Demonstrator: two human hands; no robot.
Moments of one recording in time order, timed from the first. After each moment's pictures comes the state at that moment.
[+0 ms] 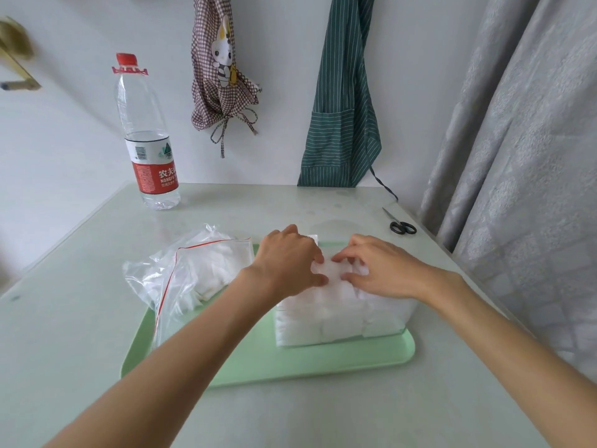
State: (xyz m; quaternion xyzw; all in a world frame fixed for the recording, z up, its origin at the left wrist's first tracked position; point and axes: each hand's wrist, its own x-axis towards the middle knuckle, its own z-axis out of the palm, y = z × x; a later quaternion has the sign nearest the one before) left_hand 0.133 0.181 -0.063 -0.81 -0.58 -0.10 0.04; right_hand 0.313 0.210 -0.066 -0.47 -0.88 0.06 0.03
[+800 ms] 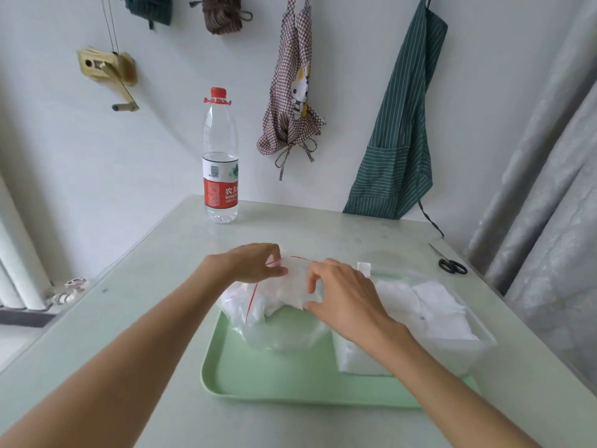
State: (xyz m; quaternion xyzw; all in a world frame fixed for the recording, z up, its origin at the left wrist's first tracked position) left_hand -0.026 0.196 -0.070 -0.72 -0.67 -0.04 -0.13; right_hand 0.162 0.152 -0.060 -0.49 -0.86 0.03 0.16
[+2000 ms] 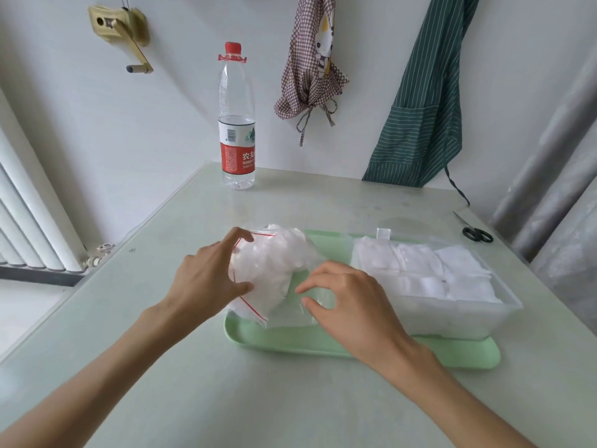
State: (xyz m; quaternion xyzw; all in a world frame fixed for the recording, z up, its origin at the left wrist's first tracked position) left_hand -0.046 0.080 -0.104 -0.62 -0.76 -0.21 -0.06; right_hand 0.166 0.105 -0.099 -0.40 -0.87 0.13 0.27
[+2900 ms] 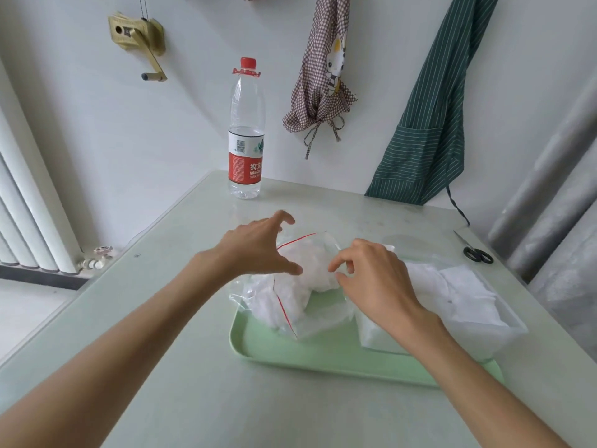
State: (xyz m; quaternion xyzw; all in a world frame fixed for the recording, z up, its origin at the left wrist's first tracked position) left_hand -0.032 0.129 -0.058 -0.67 -0.71 -0.17 -0.13; right_hand 0.160 0.143 -0.065 -0.50 -0.85 0.00 0.18
